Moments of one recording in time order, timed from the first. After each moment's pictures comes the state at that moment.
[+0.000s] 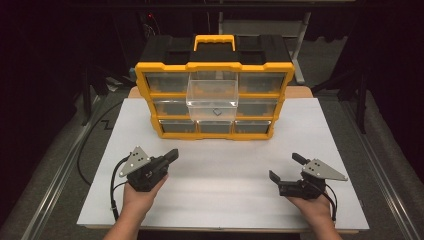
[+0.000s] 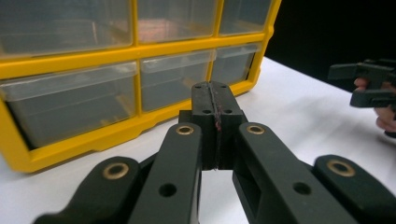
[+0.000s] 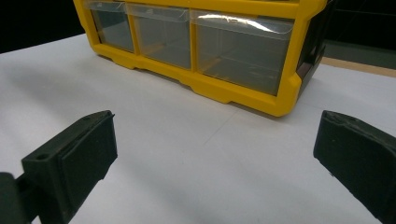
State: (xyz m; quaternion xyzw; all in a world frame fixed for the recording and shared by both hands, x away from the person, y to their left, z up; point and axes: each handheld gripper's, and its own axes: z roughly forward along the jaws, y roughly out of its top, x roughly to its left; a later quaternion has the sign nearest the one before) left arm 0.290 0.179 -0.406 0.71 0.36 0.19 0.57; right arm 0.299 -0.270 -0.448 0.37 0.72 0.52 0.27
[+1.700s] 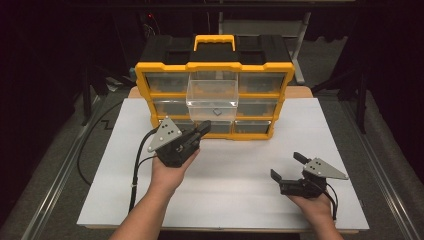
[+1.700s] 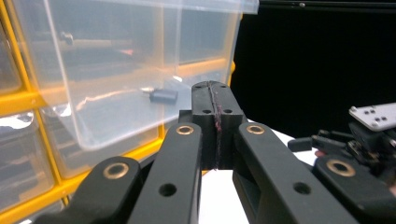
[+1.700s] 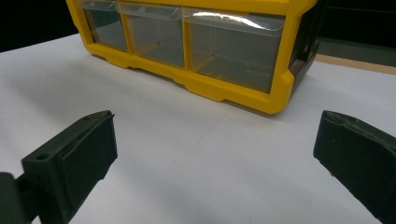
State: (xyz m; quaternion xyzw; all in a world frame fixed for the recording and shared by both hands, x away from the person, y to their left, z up) left arm 0.317 0.103 -0.331 0.69 0.29 0.21 0.63; right arm 0.303 -0.273 -0.449 0.37 0.72 0.52 0.27
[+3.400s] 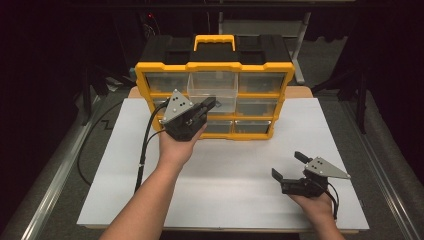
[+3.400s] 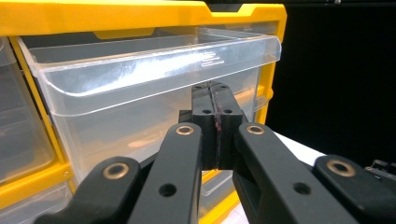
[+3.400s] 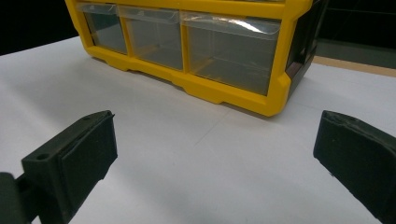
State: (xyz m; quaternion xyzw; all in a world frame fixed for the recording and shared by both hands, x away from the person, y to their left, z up) left arm 0.358 0.086 -0.300 0.69 0.30 0.26 0.60; right arm 0.304 -0.276 -0.447 0.37 0.72 0.52 0.27
